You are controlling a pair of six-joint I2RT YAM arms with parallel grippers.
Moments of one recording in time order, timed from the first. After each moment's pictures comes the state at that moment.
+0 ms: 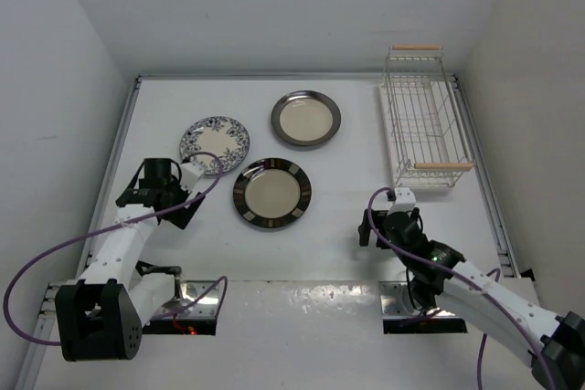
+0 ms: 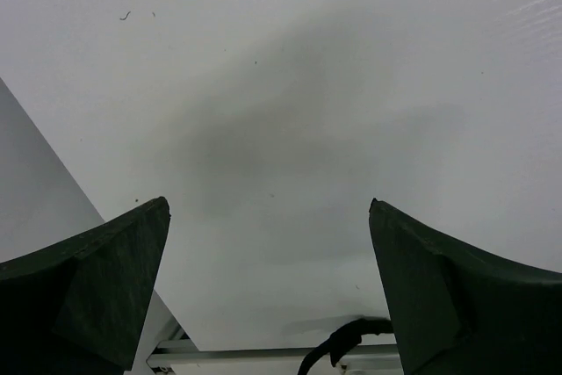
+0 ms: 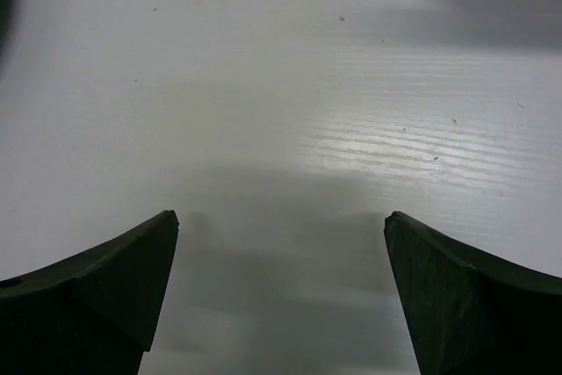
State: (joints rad) left arm 0.05 0.99 0.61 -0.63 -0.08 0.60; right arm 0.72 0.53 0.10 -0.30 0.40 0.52
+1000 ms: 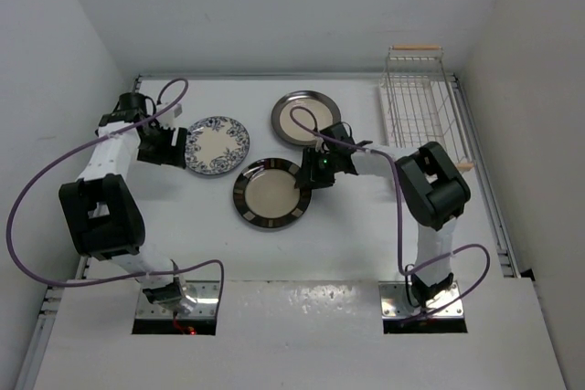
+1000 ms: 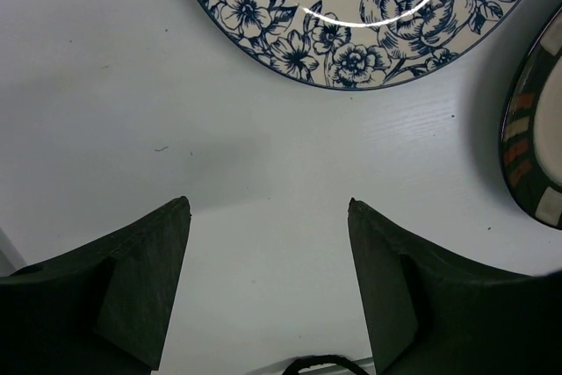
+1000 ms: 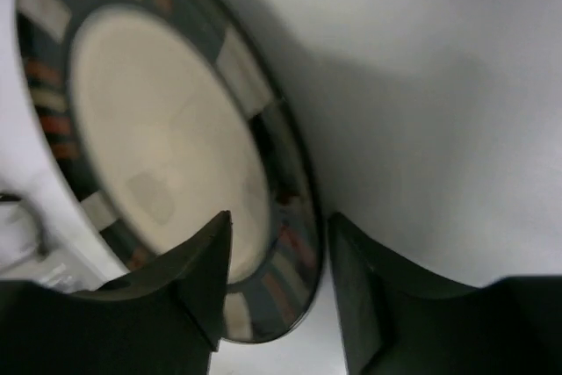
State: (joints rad) left arm 0.23 1.60 1.28 -0.83 0.25 0.35; right arm 0.50 1.95 1.11 -0.17 -0.35 0.52
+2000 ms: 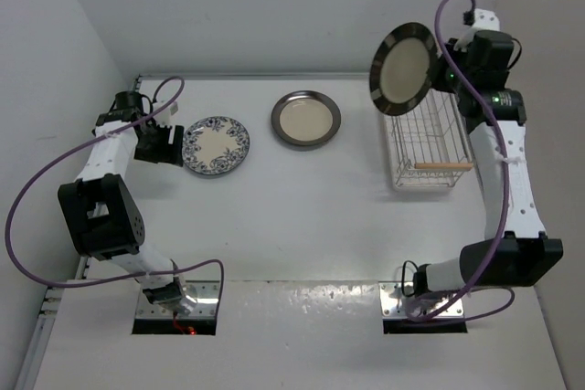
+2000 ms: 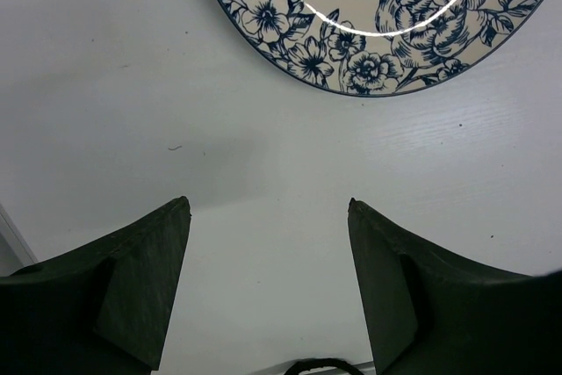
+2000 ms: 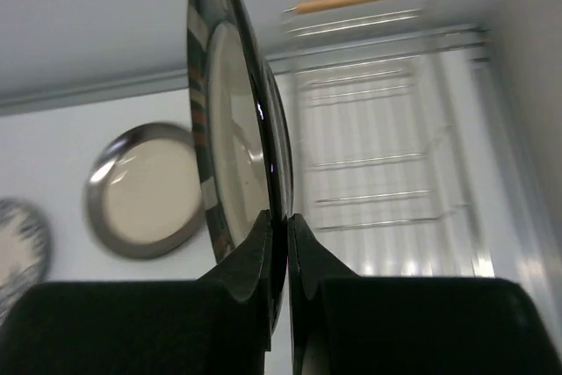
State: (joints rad) left arm 0.25 1.60 1.29 -0.82 0.24 0.33; right arm -0.02 1.41 1.57 -0.54 -0.10 0.19
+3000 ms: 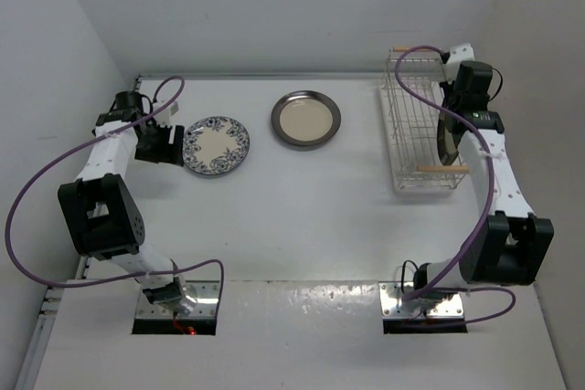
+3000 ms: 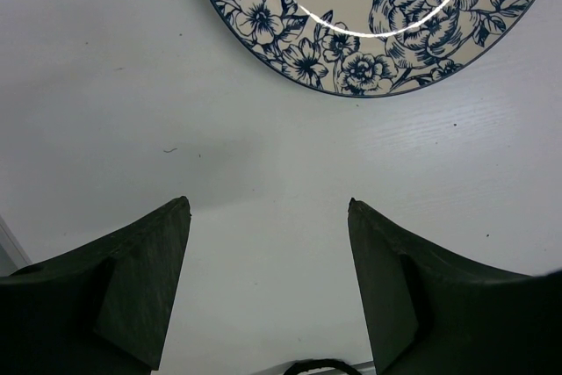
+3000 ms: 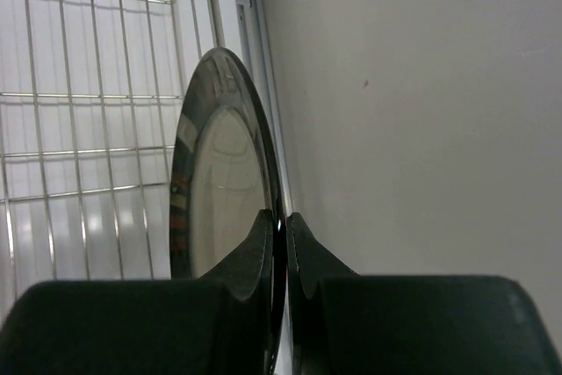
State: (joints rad) left arm 0.25 1.60 1.29 -0.82 0.25 0.34; right arm -0.12 1.43 1.26 -0.30 0.35 -0.44
